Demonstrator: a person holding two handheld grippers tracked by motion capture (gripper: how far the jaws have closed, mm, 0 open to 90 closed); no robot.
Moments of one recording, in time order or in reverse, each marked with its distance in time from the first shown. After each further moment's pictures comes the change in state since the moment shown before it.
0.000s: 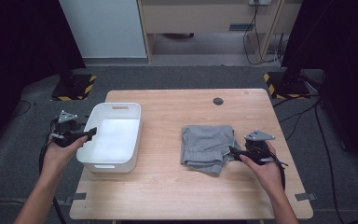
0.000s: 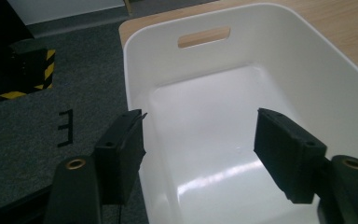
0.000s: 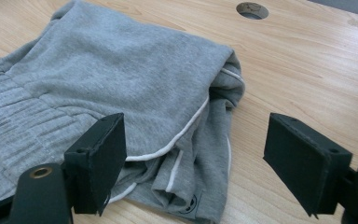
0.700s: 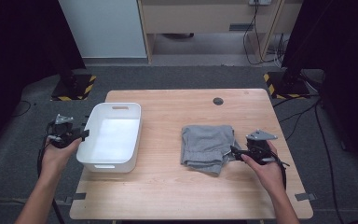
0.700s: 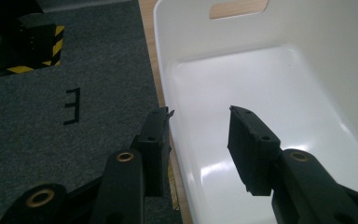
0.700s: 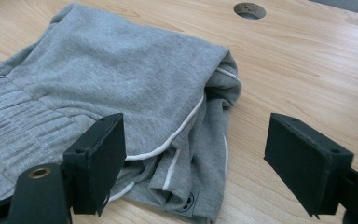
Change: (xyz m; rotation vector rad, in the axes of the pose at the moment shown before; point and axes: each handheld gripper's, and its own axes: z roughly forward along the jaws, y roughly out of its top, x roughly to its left) left arm 0.021 -0.018 0.013 0.059 0.035 -0.058; right arm -0.003 -0.001 -0.002 -0.004 0.005 0.021
